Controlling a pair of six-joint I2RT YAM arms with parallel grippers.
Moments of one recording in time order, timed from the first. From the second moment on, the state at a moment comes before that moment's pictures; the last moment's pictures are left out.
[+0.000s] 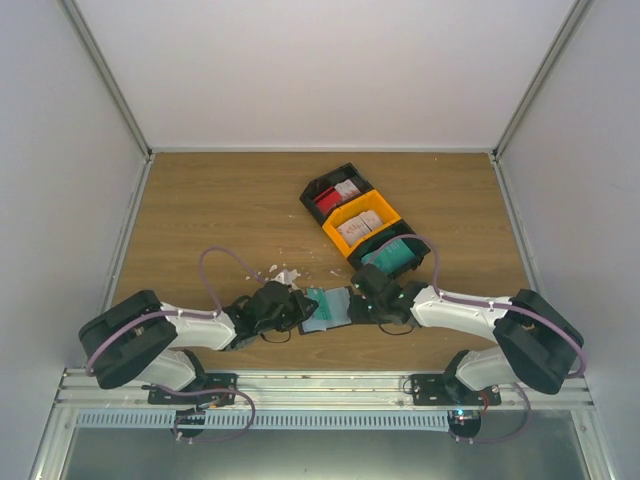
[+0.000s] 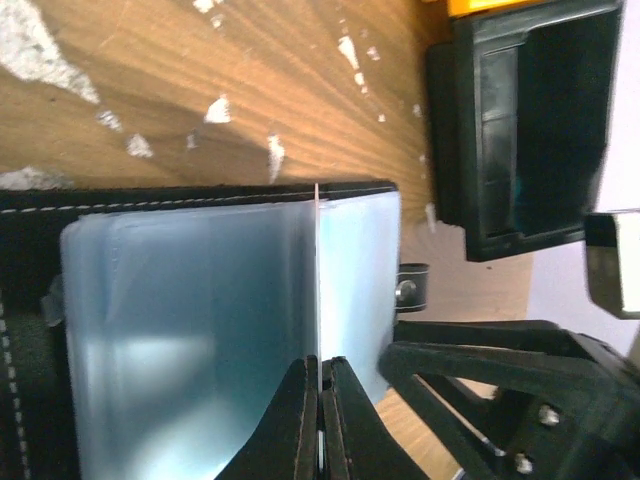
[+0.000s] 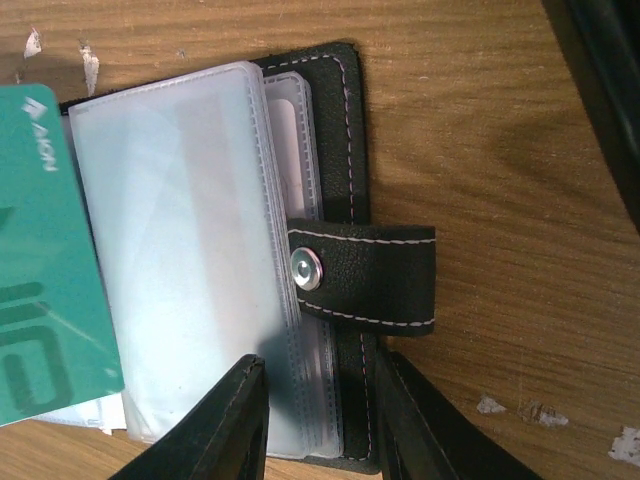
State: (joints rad) left arm -0.91 1.38 0.32 0.48 0.04 -1.31; right arm 0.86 1.38 0.58 -0.31 -0.04 0.79
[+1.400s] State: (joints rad) left arm -0.96 1.54 0.29 0.69 0.07 -1.37; right arm 0.86 1.37 0.57 -0.28 -0.04 0.81
